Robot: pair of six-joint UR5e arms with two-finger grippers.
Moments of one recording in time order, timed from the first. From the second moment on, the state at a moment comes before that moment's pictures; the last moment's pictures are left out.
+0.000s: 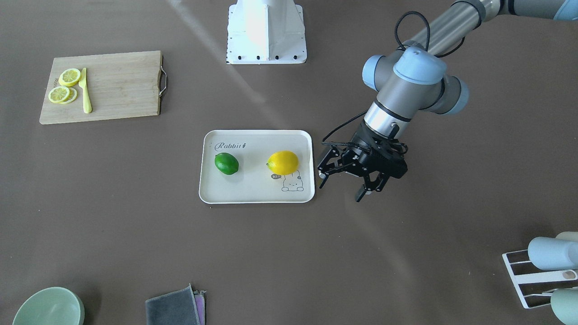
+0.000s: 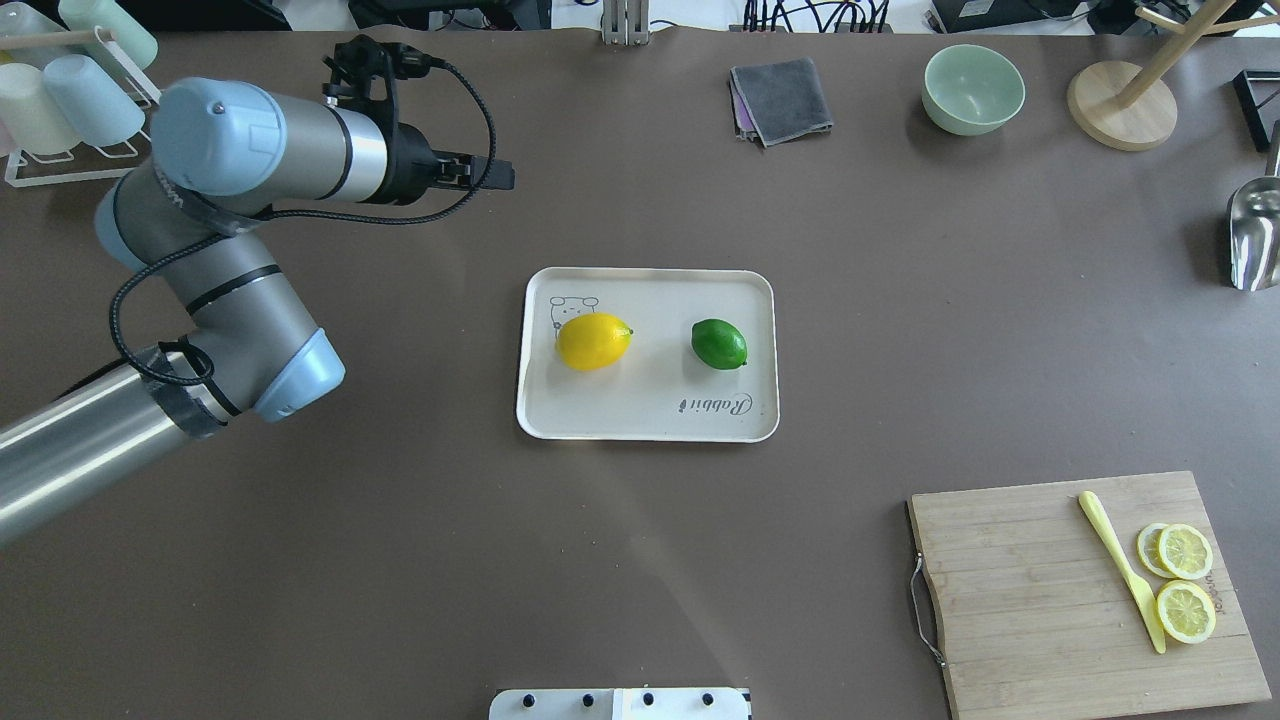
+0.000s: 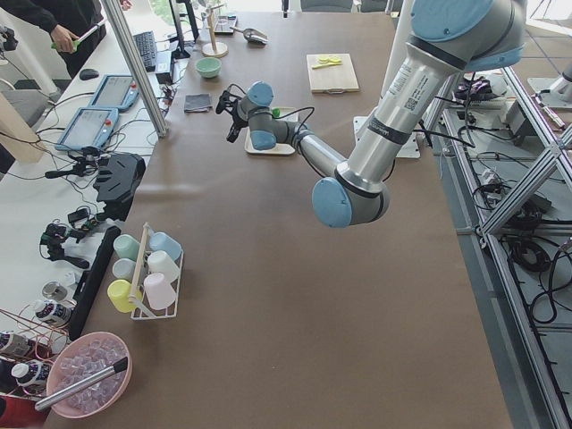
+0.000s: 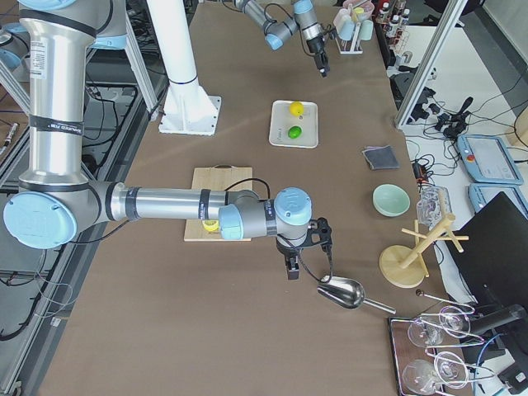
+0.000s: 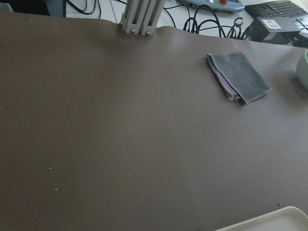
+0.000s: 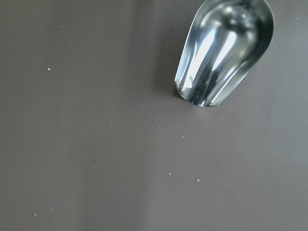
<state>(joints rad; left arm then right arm) -0.83 -2.13 -1.49 -2.34 -1.84 -0.93 1.48 -1.68 1.67 -1.40 2.36 0.03</state>
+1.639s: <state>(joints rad) -1.58 -1.59 -1.59 -2.00 -2.39 -0.15 1.48 -1.52 1.63 -1.59 2.36 0.05</state>
